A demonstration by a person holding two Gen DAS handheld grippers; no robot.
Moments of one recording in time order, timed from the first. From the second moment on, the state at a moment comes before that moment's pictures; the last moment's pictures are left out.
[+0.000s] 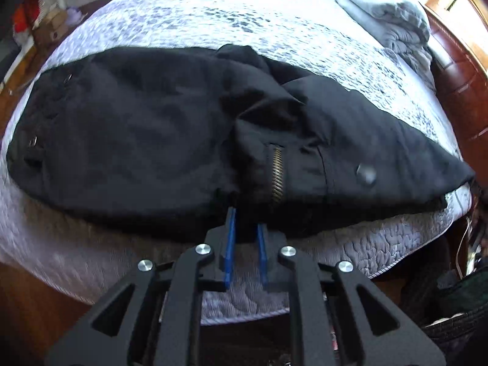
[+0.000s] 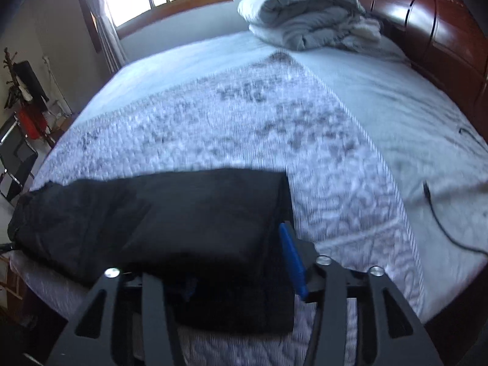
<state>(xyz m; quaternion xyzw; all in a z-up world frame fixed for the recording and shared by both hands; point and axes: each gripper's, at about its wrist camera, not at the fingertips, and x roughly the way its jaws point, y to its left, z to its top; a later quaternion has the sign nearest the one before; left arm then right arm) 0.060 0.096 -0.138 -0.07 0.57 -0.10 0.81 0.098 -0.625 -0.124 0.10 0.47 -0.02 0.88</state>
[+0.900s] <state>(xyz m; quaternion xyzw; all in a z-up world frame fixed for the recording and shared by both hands) 0.087 0.153 -0.168 -0.09 0.55 0.10 0.82 0.040 -0.652 -0.121 0.26 0.49 -0.08 0.83</state>
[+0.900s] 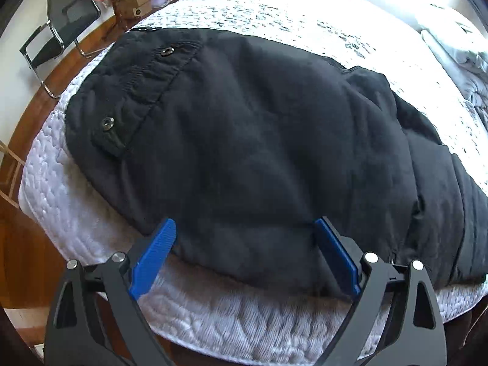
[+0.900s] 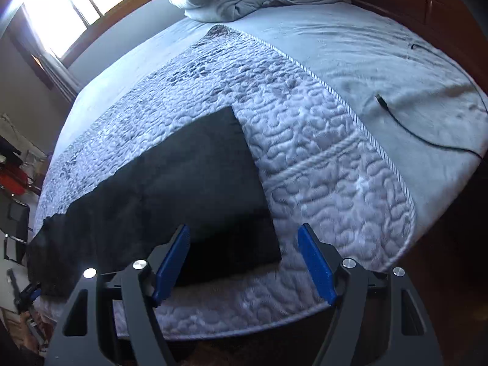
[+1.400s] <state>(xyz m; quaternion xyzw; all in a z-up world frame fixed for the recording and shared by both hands) 0.014 0.192 -0.136 -0.20 0.51 0.14 0.83 0.049 -0.633 -0.196 0.50 0.46 0.01 0.74</state>
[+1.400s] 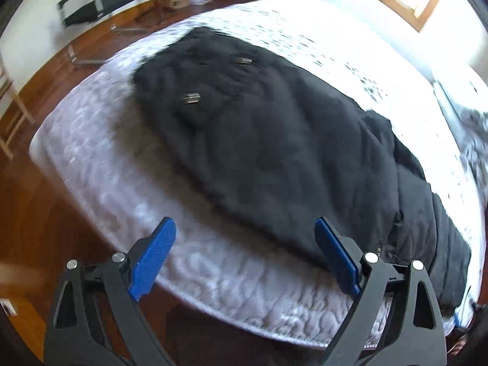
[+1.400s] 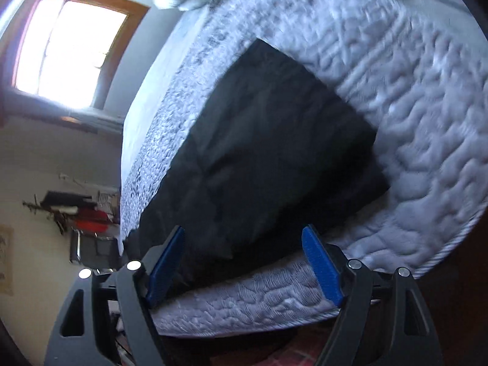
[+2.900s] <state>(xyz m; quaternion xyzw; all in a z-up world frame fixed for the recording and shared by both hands) 0.054 0.267 -0.190 -0.45 0.45 0.16 0.76 0.075 -0.510 -0.142 0.26 0.53 0.03 0.80</state>
